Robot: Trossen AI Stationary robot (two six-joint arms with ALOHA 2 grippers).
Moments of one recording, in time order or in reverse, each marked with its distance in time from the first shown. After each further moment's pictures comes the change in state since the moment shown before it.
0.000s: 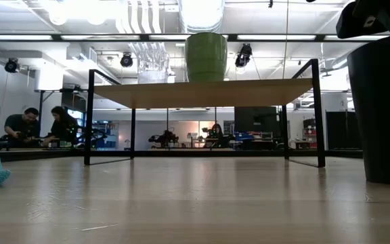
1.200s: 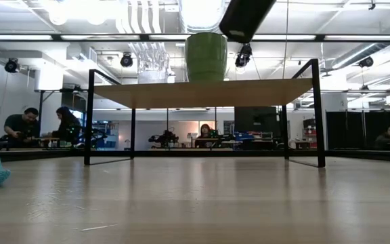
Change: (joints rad) left arm 0.000 0.001 -0.008 0.000 0.000 -0.005; right arm -0.244 -0.024 0.735 -0.403 0.335 -0.501
